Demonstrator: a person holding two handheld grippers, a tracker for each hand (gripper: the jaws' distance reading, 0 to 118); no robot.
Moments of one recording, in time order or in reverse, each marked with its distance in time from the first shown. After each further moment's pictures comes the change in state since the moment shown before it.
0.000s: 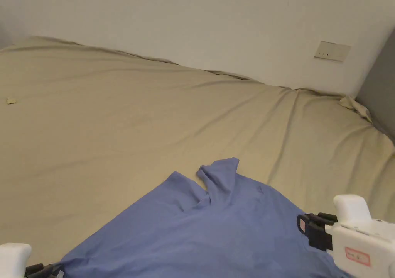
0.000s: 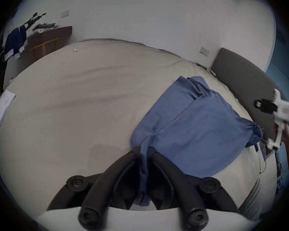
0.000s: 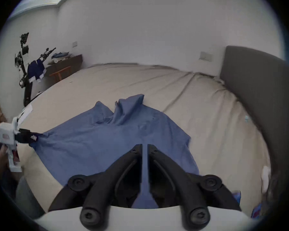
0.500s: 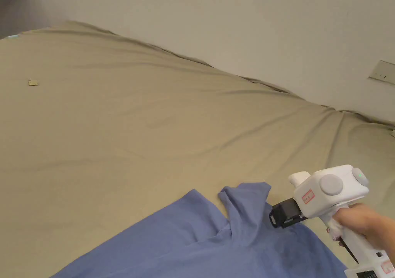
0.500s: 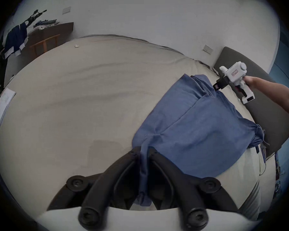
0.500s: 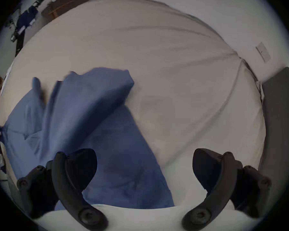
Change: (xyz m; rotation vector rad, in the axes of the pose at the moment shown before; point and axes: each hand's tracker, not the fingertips) left arm 0.005 0.009 -0.005 -0.046 0.026 0.013; right arm 0.043 0.124 -0.283 -0.554 0.004 0.297
